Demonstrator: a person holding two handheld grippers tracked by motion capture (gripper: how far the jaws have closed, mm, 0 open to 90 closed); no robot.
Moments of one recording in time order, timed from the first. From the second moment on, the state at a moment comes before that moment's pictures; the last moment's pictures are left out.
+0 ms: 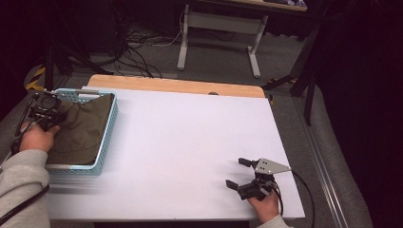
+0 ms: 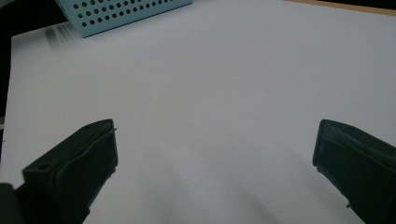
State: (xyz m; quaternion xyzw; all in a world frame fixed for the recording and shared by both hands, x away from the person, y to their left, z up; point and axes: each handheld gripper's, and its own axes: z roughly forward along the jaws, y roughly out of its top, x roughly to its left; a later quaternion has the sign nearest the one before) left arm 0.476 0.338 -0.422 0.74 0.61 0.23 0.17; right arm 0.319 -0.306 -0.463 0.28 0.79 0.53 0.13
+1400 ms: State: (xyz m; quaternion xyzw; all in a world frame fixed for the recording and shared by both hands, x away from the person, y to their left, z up) left arm 0.516 0.237 -0.424 0.80 0.54 0.17 0.20; right arm 0.318 -0.305 -0.463 0.28 0.79 0.53 0.13
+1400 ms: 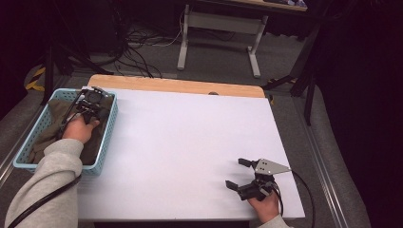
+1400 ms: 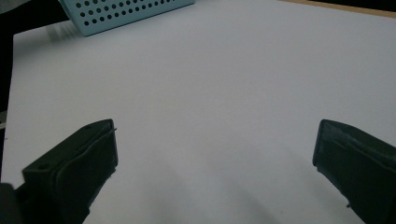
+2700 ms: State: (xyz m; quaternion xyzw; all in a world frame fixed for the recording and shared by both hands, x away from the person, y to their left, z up) left arm 0.455 0.257 -0.380 0.74 0.54 0.19 0.34; right arm 0.326 -0.302 -0.464 0.31 0.80 0.50 0.12
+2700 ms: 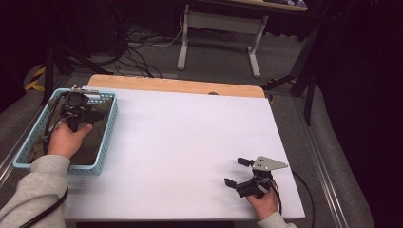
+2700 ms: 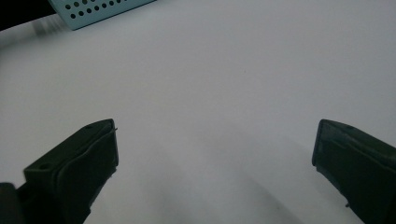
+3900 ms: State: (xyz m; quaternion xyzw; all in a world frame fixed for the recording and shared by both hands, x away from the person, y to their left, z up) left arm 0.360 0.196 -0.360 0.73 0.39 0.18 0.53; right arm 0.327 -0.301 -0.463 0.30 0.80 0.52 0.11
